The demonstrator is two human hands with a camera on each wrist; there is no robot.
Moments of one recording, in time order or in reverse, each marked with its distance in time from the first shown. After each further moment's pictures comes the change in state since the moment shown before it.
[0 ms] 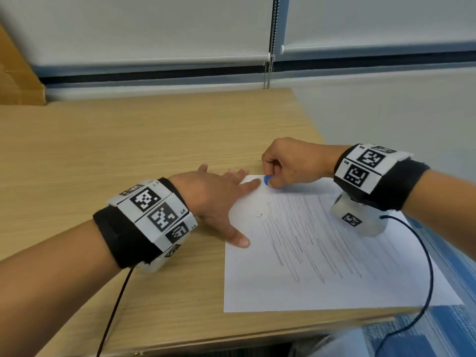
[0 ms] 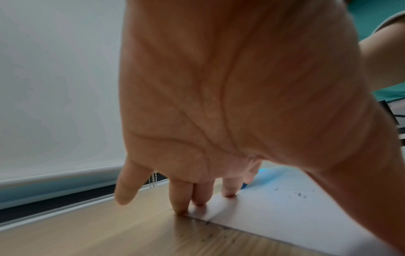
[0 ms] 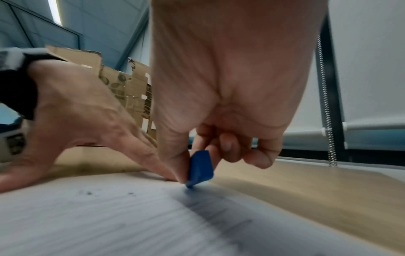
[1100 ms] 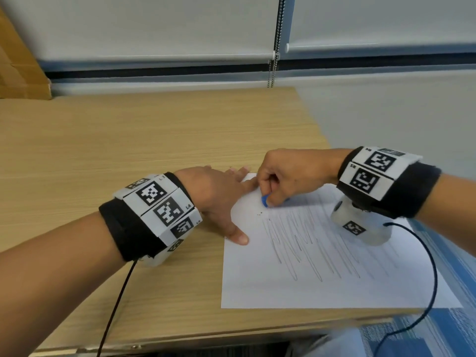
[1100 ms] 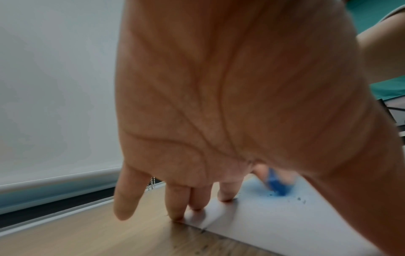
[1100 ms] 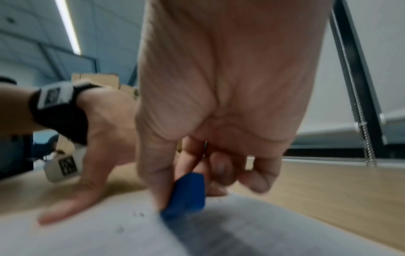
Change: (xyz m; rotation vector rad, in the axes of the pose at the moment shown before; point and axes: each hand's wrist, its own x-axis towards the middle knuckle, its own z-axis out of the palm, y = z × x) left_hand 0.002 0.004 -0.003 0.022 -0.018 -0.005; right_hand -0.013 -0.022 0.001 0.020 -0.213 -0.090
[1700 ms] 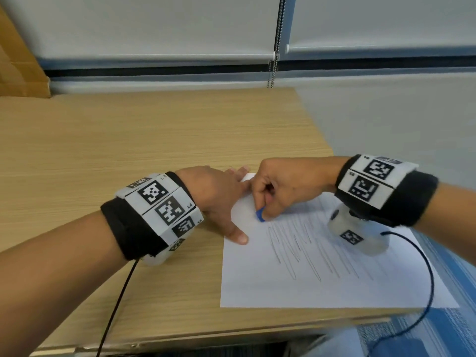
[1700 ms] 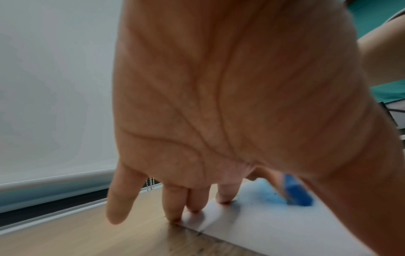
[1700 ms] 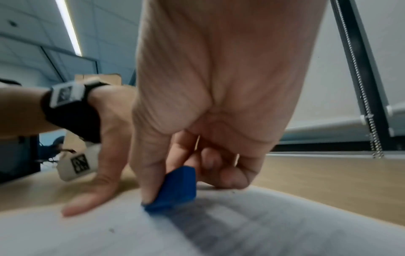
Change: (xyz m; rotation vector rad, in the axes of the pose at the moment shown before) left_hand 0.002 0.000 0.003 0.019 0.019 -0.002; right_hand -0.005 -0.010 0.010 0.156 -0.082 -0.049
